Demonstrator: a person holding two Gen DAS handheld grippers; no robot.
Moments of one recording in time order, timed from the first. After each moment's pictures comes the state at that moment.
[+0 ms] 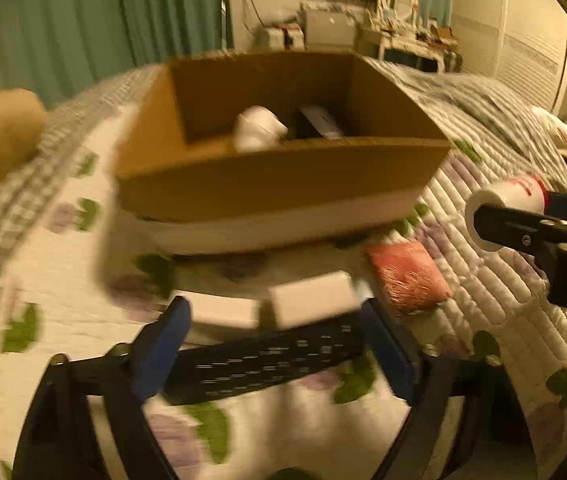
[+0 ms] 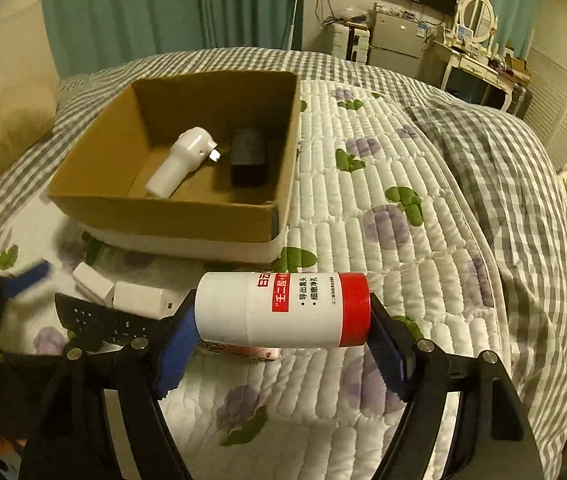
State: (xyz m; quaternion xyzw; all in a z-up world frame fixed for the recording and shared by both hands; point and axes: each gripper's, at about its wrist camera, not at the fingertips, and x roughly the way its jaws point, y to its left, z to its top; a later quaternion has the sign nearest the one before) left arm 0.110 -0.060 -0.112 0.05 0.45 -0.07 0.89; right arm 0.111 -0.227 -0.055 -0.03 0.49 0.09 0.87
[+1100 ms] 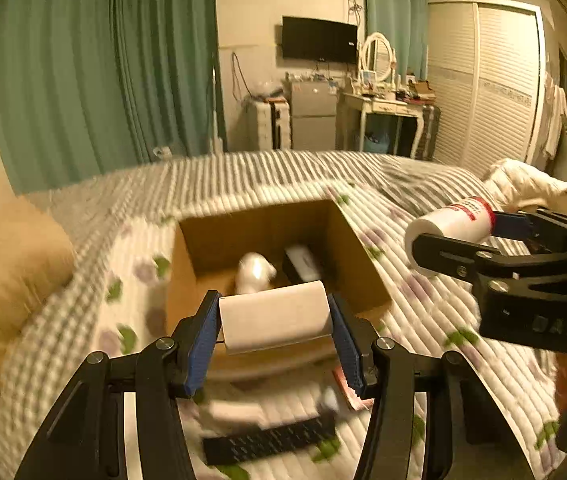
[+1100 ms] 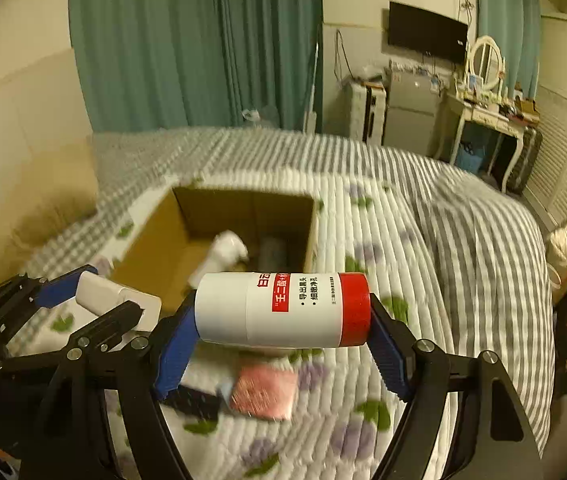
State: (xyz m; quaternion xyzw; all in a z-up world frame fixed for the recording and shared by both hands) left arm 0.120 -0.061 0.027 0.06 0.32 -0.08 0.94; right arm 0.133 -0.222 0.057 -0.02 0.39 0.14 0.91
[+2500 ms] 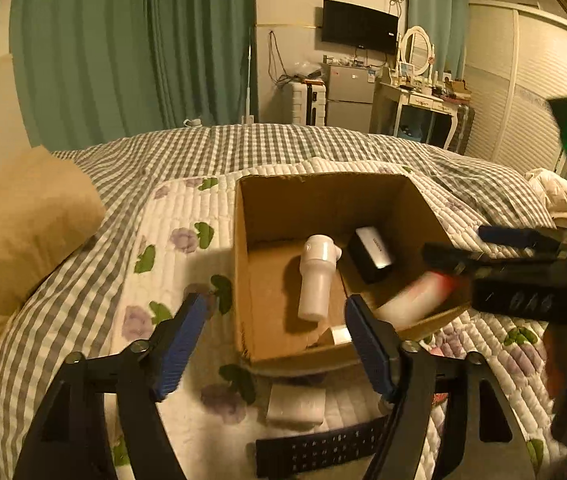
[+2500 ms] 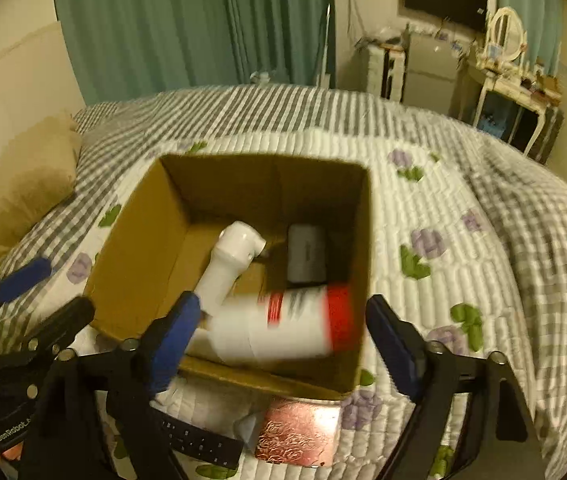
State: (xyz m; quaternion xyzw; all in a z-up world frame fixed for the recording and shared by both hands) left arm 0.138 0.000 -0.016 0.02 0.36 -0.04 0.93; right arm 0.194 -0.185 -0.009 -0.02 0.44 0.14 0.89
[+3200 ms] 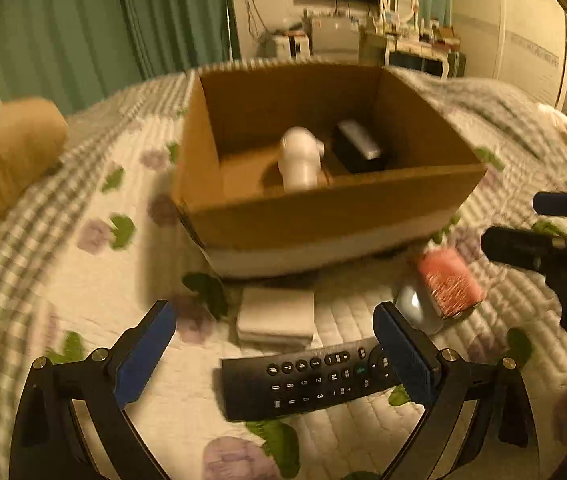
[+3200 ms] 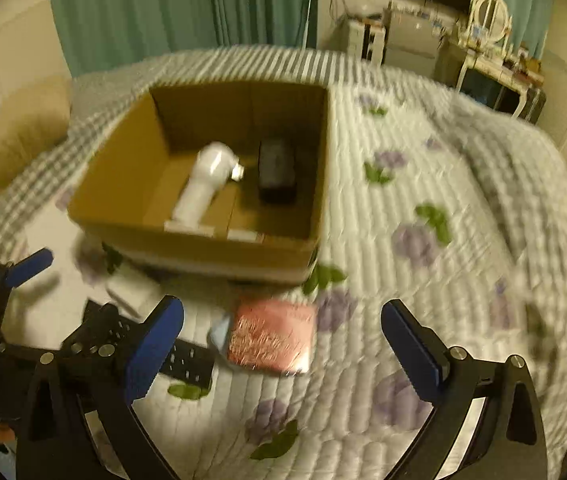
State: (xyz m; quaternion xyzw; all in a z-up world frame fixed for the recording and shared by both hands) left arm 0.114 -0.030 -0.105 0.07 0.43 -0.05 0.90; right arm 0.127 -0.205 -0.062 -0.04 0.51 0.11 0.85
